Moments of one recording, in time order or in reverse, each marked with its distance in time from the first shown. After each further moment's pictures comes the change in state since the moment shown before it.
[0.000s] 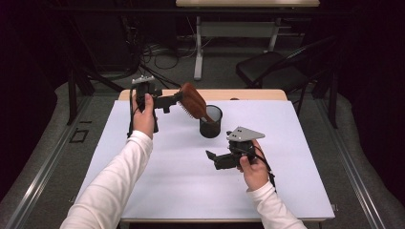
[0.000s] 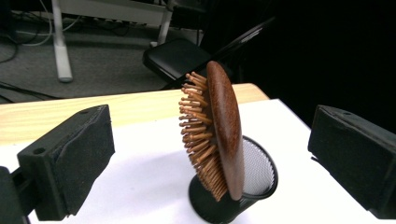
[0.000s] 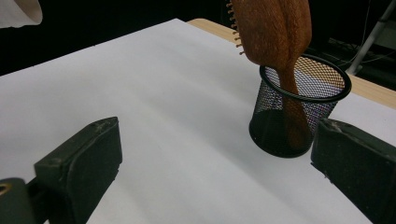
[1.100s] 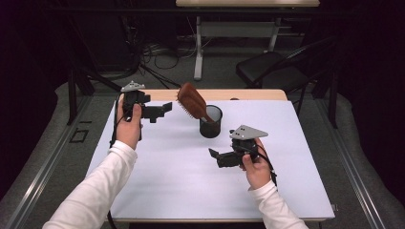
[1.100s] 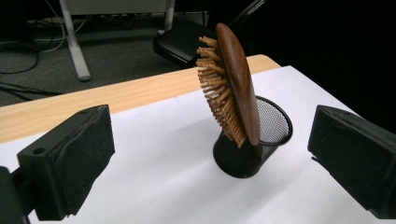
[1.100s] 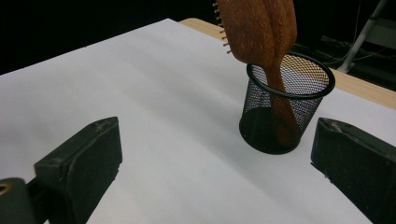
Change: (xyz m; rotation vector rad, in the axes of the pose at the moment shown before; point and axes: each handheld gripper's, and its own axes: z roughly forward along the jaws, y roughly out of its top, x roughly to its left) left arm 0.008 -0.014 -0.041 0.070 0.024 0.134; right arm -0.008 0.000 -0.003 0.003 -0.024 0.010
